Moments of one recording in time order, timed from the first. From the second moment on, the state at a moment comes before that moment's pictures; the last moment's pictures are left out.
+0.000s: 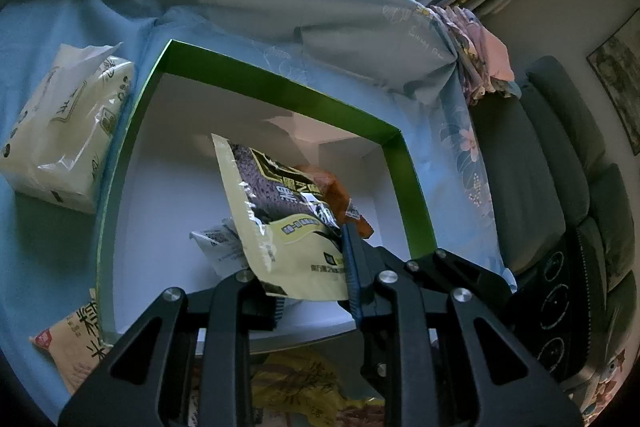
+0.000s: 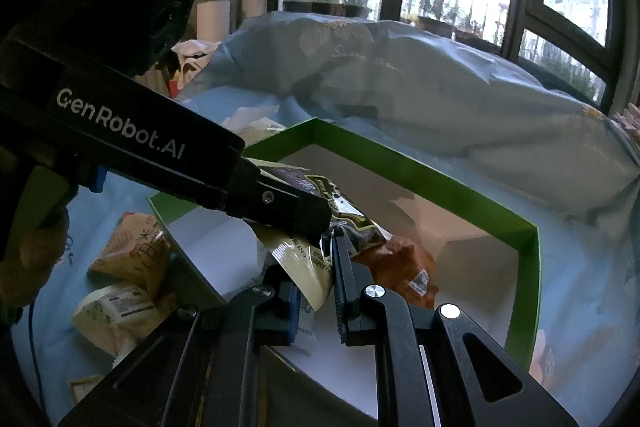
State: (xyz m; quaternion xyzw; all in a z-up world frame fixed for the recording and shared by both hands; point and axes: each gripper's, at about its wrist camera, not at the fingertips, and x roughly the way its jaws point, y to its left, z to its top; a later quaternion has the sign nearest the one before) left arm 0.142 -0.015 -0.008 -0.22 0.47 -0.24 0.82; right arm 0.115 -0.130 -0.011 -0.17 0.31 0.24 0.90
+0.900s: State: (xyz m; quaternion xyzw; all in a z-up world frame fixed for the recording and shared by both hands) left arm 0.140 -0.016 -0.009 -0.21 0.48 -0.21 0.83; right arm 0.113 -0.136 -0.010 -0.15 0.33 0.23 0.90
